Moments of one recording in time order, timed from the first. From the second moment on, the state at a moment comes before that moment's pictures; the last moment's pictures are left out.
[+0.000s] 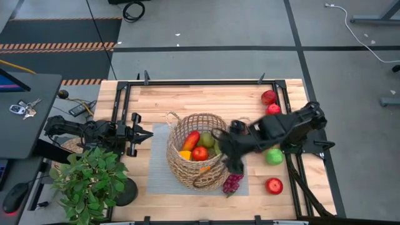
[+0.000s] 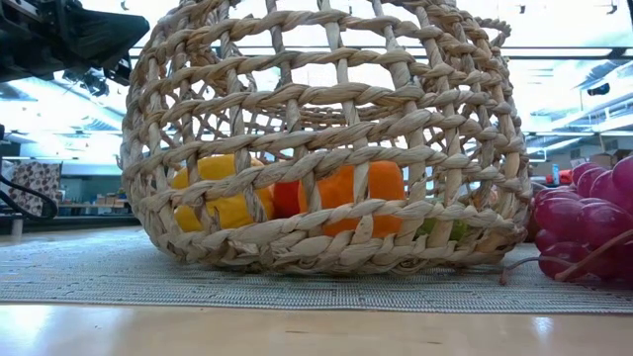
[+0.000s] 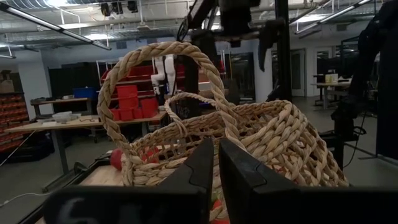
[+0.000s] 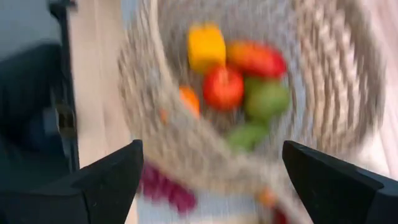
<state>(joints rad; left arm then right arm) -0.21 0.10 0.01 0.34 -0.18 0.12 0.42 1.78 2.09 -1.45 0.24 0.54</state>
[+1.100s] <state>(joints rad) -0.21 0.10 0.01 0.34 -0.18 0.12 0.83 1.60 1.24 -1.33 -0.10 1.31</state>
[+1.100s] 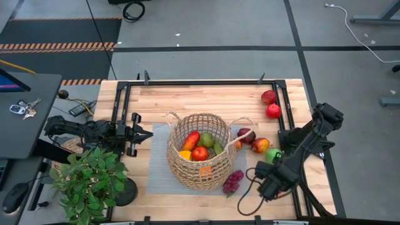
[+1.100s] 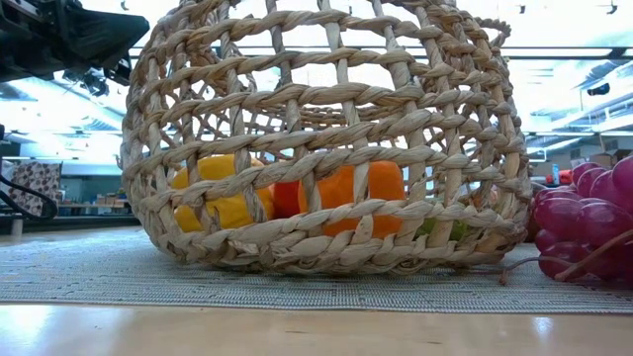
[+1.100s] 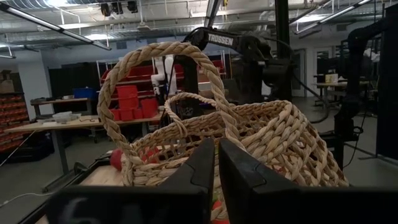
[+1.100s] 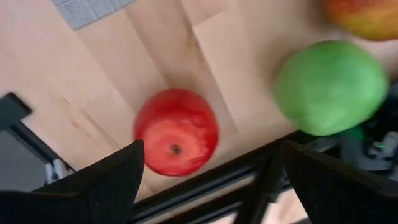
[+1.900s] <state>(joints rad) -0.21 0.10 0.01 0.34 -0.18 0.12 0.95 1.60 1.03 -1.06 -0.32 1.52</state>
